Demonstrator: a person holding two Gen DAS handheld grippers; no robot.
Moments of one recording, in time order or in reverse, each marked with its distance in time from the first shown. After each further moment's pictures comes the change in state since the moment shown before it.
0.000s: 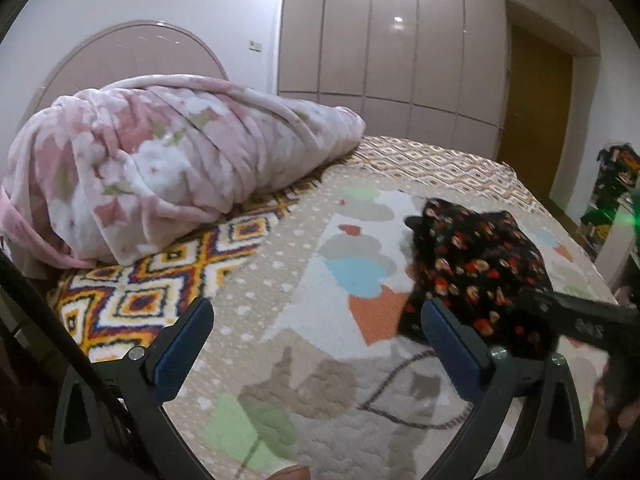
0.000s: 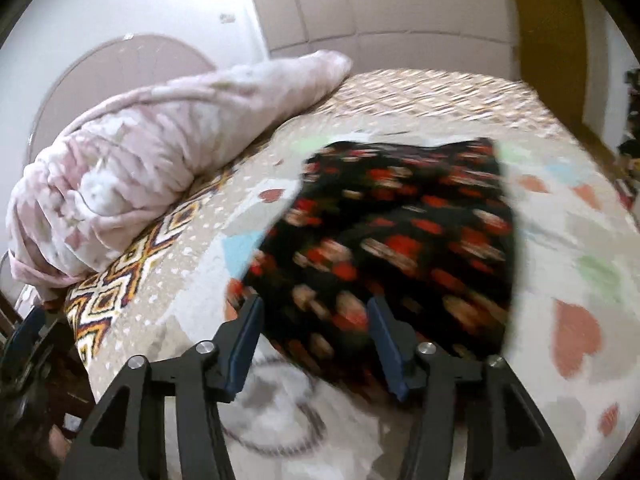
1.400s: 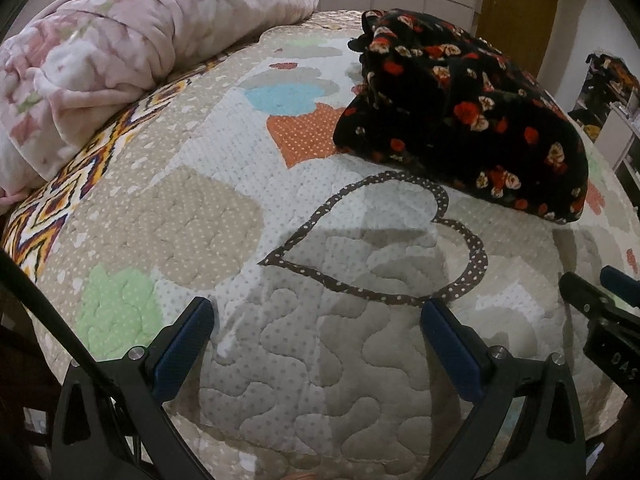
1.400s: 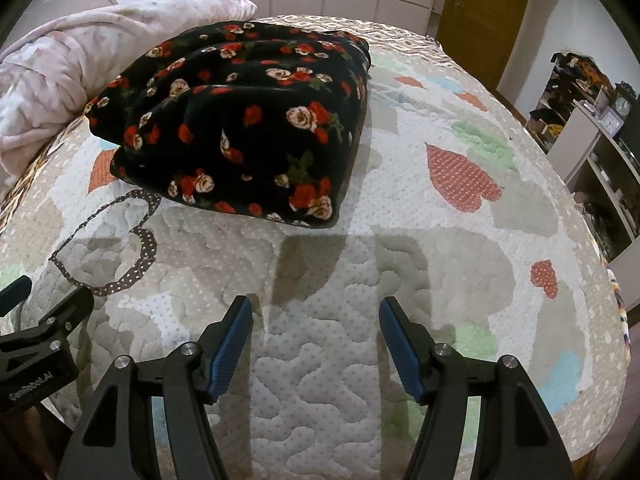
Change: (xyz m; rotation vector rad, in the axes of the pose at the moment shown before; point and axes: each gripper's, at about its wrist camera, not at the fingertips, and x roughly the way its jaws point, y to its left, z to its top) left arm 0.076 -0.059 -0.100 0.134 0.423 -0.058; right arm 0.001 -0.043 -0.106 0.017 0.193 -0.352
